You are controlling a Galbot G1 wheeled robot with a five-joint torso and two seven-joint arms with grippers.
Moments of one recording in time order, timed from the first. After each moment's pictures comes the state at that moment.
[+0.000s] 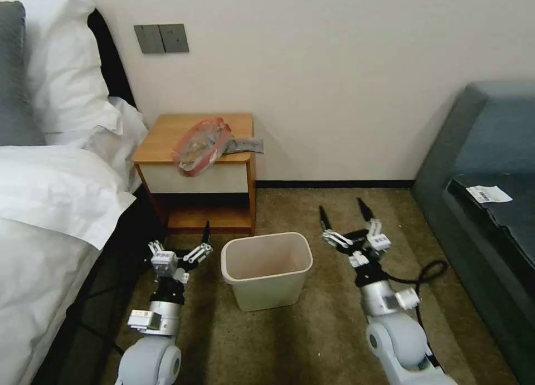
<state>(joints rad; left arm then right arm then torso) 1.54 -1.39 -0.52 -1.97 -0.23 -0.39 0.04 -1.26 1.28 0.29 1.80 0.28 0.39 -0.14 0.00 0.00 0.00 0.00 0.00</state>
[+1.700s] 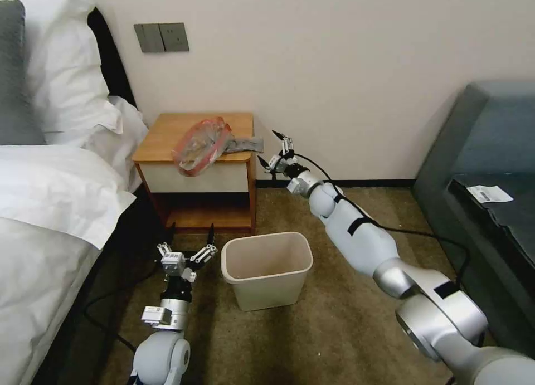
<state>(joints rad) 1.47 -1.45 -0.52 -1.81 -0.19 -0.44 0.07 -0.26 1.45 -0.12 0.71 -0.61 0.47 0.13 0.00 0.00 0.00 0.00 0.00</state>
